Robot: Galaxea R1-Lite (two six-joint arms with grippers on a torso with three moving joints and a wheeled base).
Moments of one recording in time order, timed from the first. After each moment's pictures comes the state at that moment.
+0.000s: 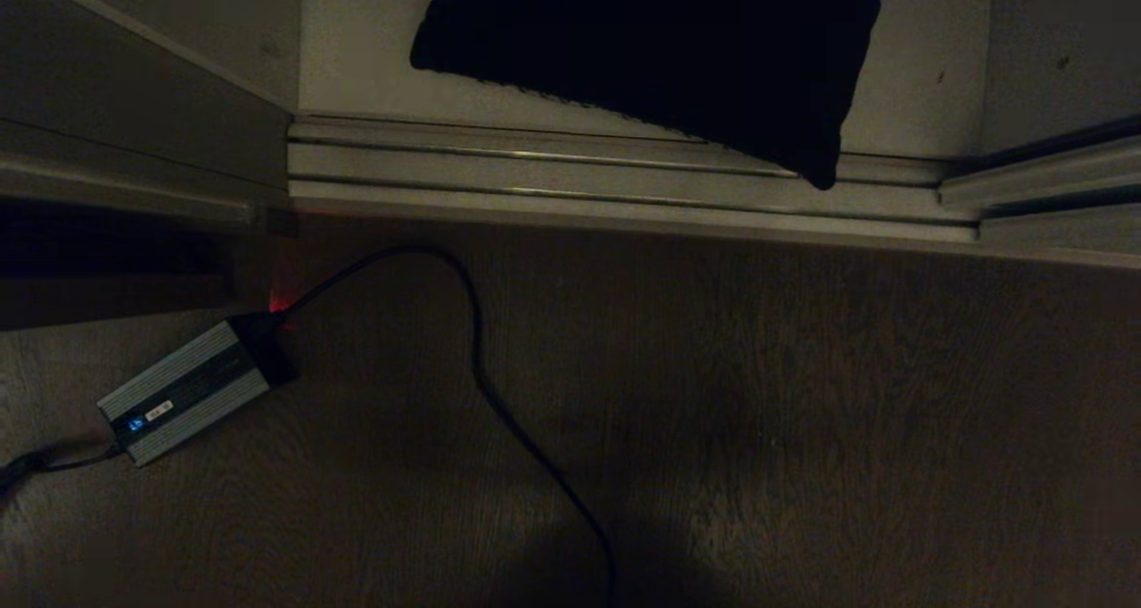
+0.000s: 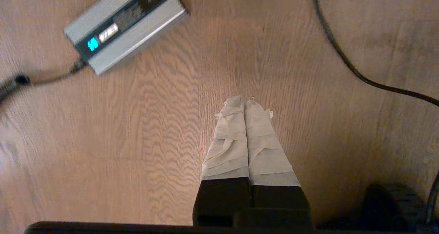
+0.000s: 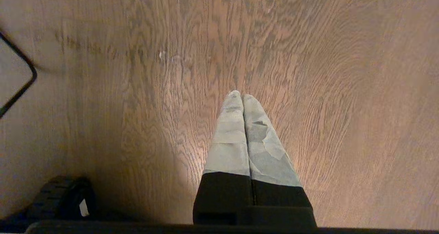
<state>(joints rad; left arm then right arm) 0.00 0.00 0.00 0.00 -0.02 0.07 0.00 0.00 0.00 0.01 0.01 -0.02</state>
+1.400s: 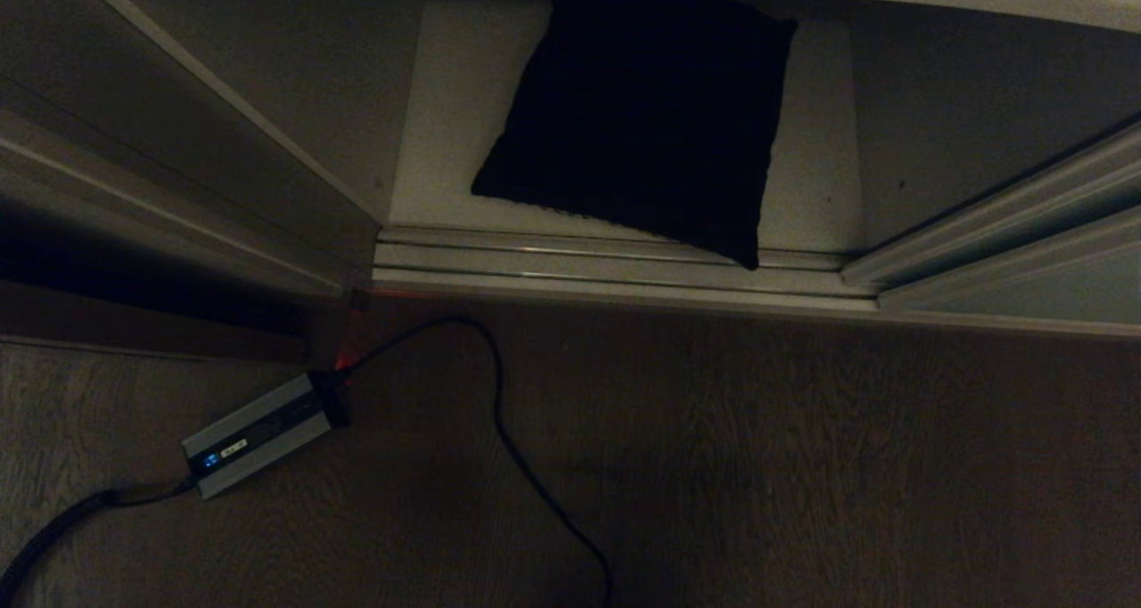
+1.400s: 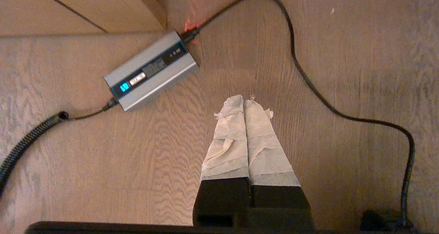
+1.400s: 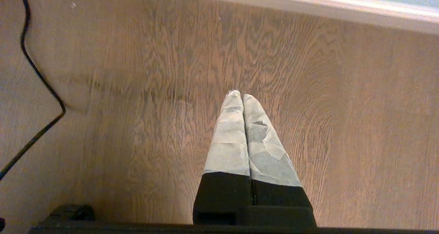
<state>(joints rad) 0.00 0.00 0.00 0.00 -0.03 0.08 0.00 0.00 0.00 0.01 0.01 -0.02</state>
